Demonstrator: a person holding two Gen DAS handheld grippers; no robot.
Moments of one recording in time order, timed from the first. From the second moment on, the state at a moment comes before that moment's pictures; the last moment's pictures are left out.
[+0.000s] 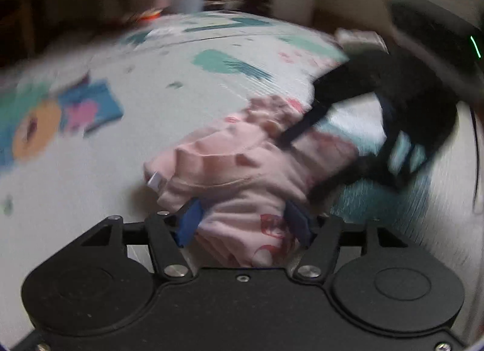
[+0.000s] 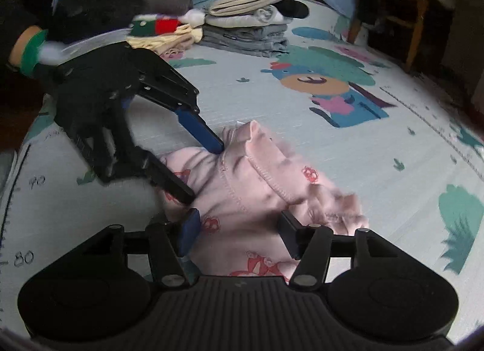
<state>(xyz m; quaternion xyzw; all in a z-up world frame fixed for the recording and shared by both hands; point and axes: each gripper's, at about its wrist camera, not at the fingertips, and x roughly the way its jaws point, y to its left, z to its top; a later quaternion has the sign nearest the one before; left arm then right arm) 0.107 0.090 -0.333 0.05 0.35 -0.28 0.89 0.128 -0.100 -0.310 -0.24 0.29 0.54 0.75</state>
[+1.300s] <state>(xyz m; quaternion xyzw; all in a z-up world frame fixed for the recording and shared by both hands) 0.120 0.146 -0.349 -0.35 0.42 -0.12 0.83 0.172 -0.116 -0.326 0.09 0.48 0.40 0.78</state>
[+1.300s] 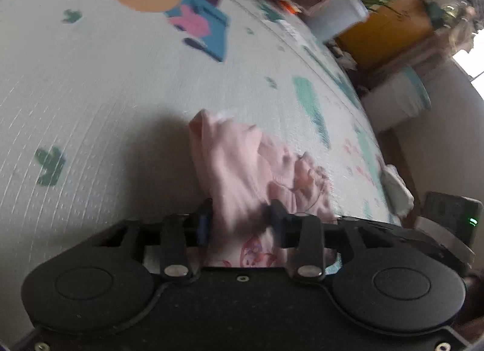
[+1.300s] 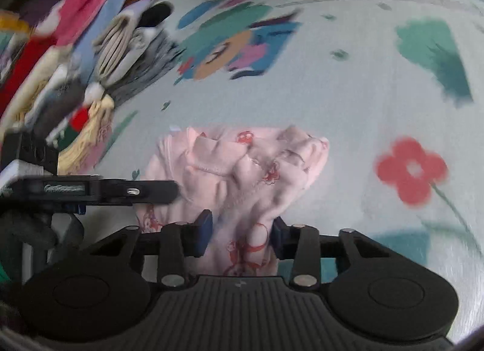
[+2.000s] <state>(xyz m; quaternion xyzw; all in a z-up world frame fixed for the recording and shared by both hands) 0.084 0.326 -0.225 -0.42 0.22 -0.04 0.88 0.225 0.053 -0.201 0.10 0.33 0.54 0.77</state>
